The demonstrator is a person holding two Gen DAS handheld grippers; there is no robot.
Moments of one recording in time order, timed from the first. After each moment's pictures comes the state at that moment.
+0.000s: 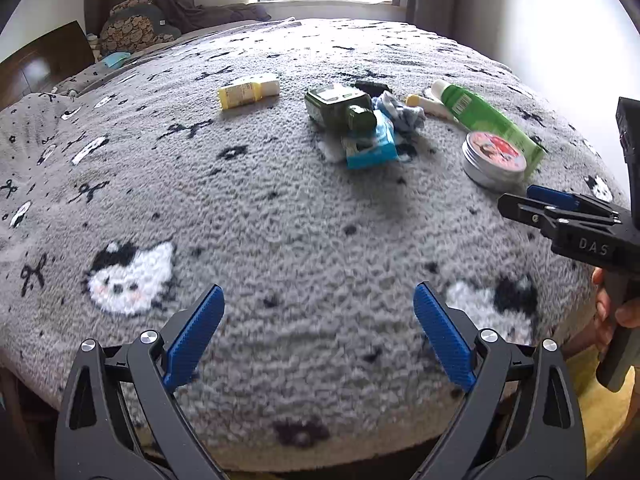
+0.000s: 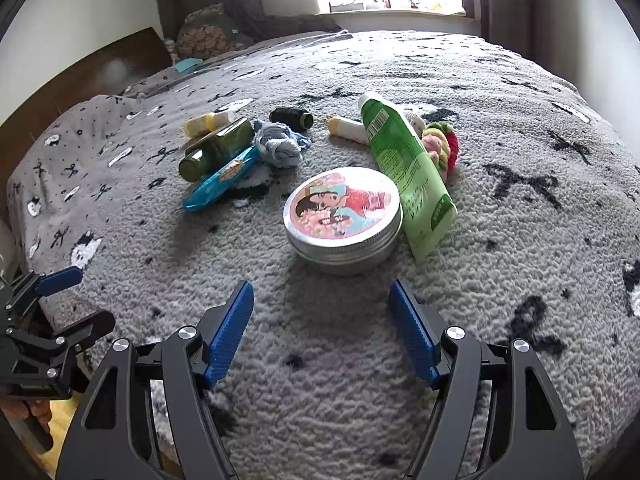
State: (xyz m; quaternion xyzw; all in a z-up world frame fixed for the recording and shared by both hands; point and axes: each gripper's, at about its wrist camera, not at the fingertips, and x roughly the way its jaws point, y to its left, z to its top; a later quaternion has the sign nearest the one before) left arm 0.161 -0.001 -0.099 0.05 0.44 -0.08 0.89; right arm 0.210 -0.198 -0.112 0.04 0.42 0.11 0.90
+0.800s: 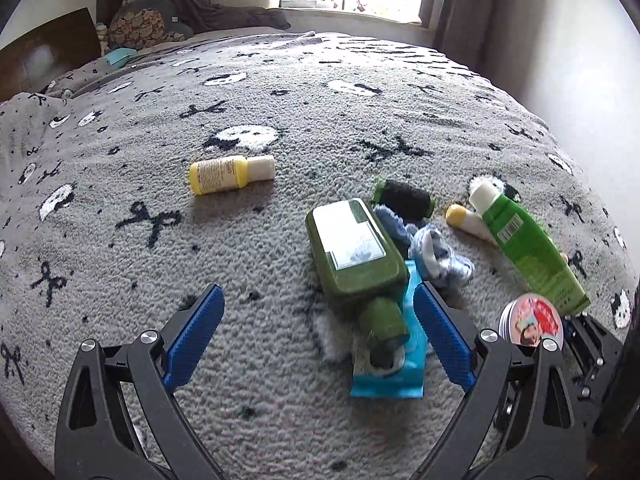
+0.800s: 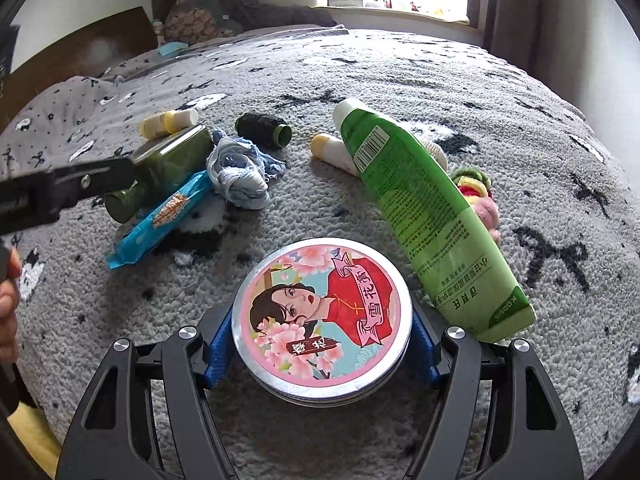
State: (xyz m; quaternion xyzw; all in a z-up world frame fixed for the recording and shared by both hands) left arm 0.306 -0.026 -0.074 -0.01 0.43 -0.06 0.90; right arm 0.273 -0.184 -0.128 -0.01 0.42 0.08 0.90
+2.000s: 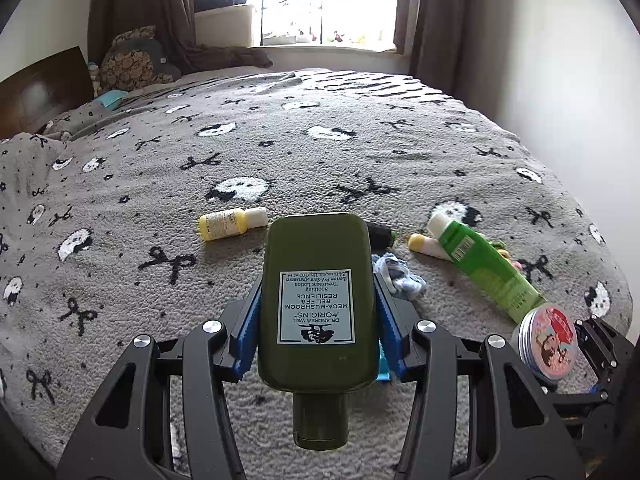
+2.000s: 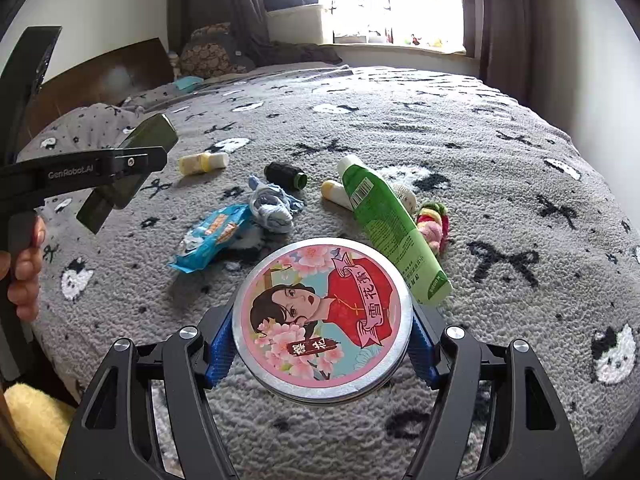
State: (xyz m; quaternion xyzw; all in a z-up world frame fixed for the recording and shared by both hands) left arm 0.257 -0.028 -0.018 0.02 0.37 -0.09 0.93; right arm 0.213 -0.195 -0.079 0.00 0.36 0.10 0.93
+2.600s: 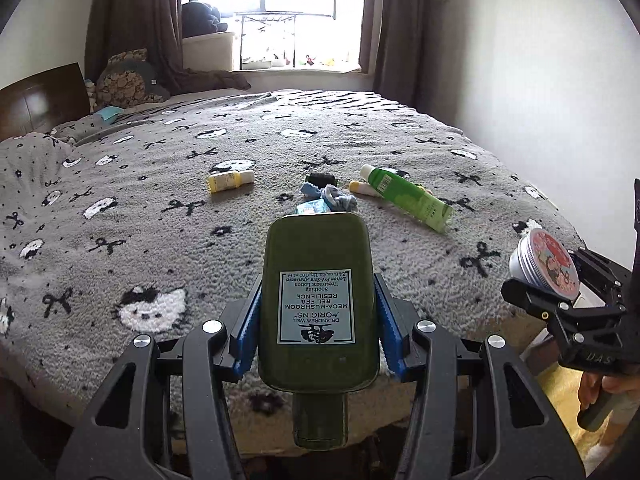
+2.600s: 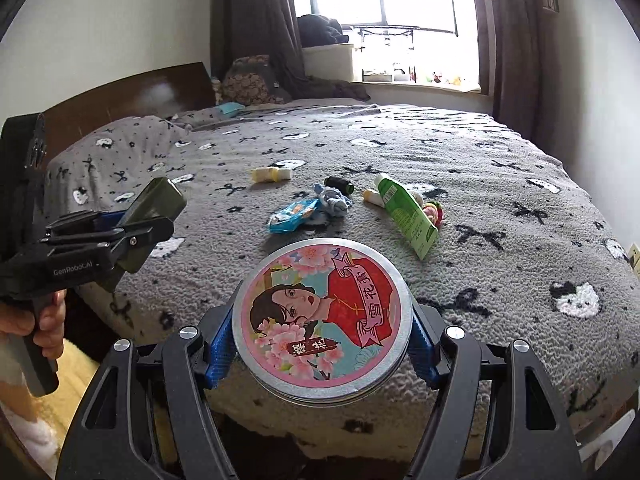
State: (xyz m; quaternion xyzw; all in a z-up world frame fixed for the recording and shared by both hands) left arm 0.077 -0.013 -0.016 0.02 0.32 -0.14 0.94; right arm 0.069 -0.191 -0.040 0.00 0.29 0.15 0.94
